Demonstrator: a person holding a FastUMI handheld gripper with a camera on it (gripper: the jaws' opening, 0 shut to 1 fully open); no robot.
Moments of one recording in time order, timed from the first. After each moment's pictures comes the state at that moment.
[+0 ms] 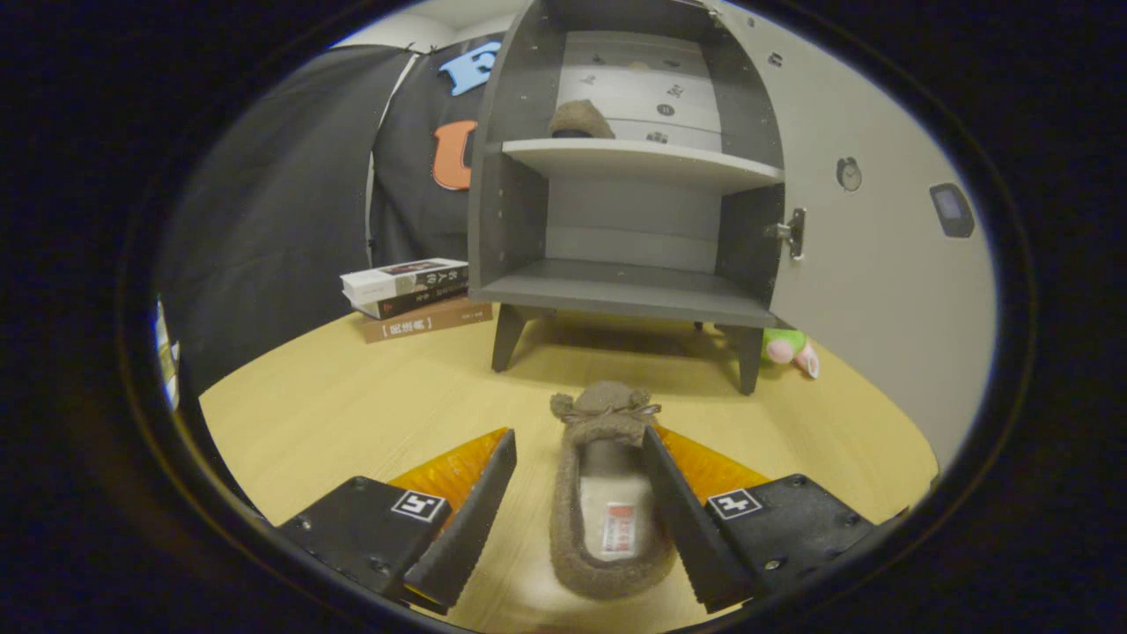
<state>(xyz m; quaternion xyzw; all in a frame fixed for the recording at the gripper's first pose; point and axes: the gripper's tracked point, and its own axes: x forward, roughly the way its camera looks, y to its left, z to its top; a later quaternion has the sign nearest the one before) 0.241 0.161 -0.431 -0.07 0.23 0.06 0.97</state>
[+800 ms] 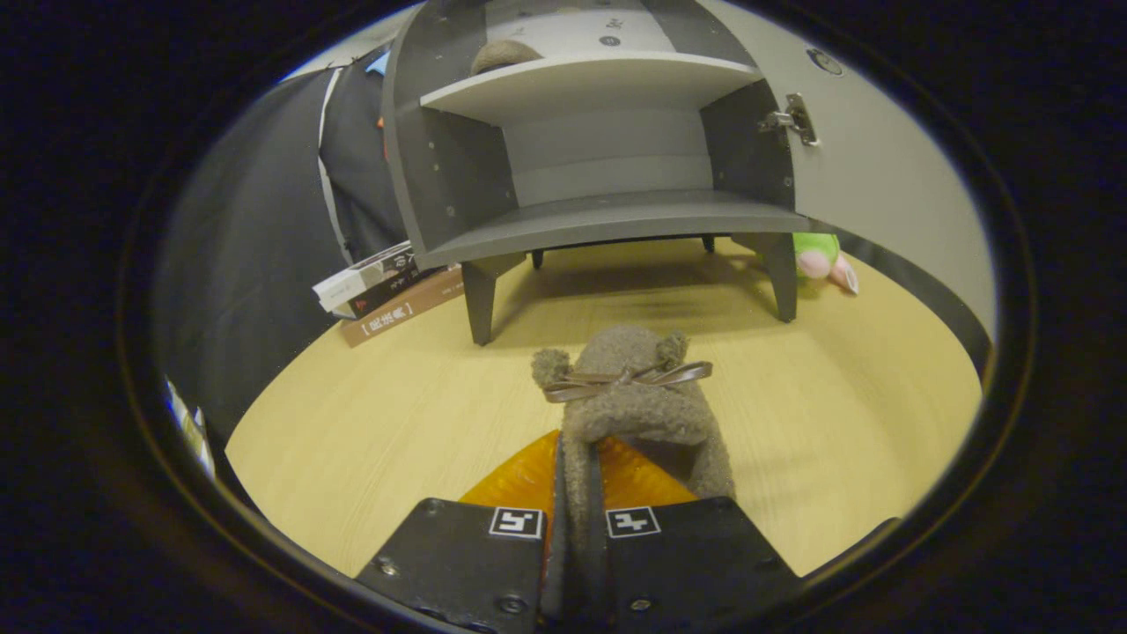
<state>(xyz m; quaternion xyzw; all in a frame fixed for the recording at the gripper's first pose) 0.284 0.155 -0.467 0.03 0.30 0.04 0.95</state>
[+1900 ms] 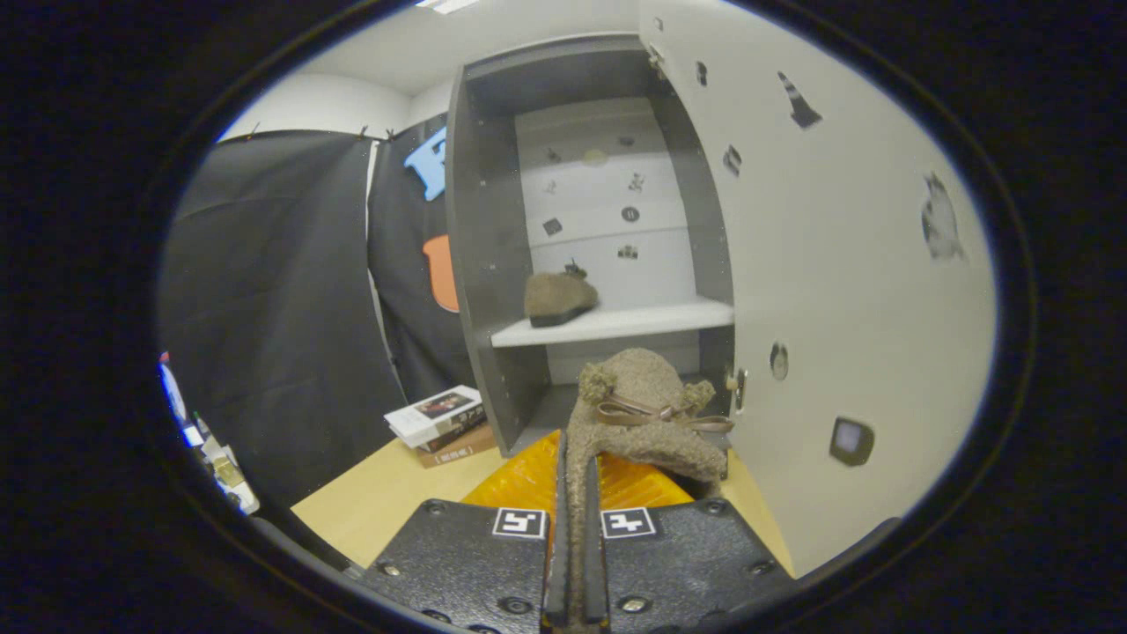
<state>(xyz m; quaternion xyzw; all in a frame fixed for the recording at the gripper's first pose) 0.229 0.169 -0.166 0.01 0.10 0.08 0.99</state>
